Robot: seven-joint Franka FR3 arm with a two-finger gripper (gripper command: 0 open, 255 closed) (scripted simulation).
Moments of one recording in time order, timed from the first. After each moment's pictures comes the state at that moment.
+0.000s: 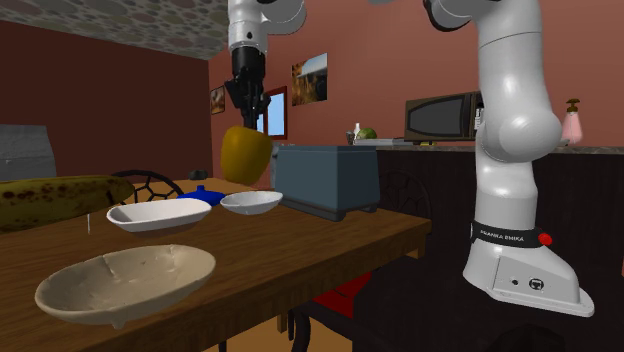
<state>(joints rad) 0.22 0.09 0.25 -1.73 0.19 1.73 0.33</state>
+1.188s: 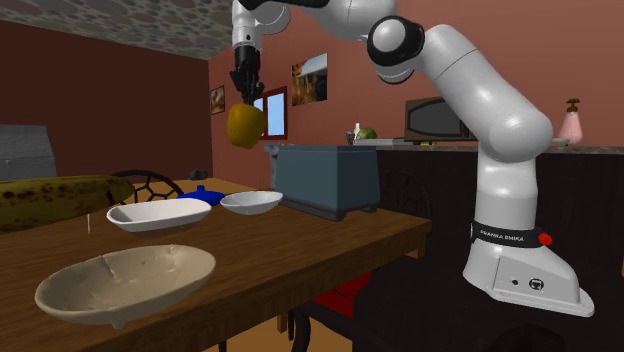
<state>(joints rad) 0.09 0.64 0.15 -0.70 0.10 1.21 0.14</state>
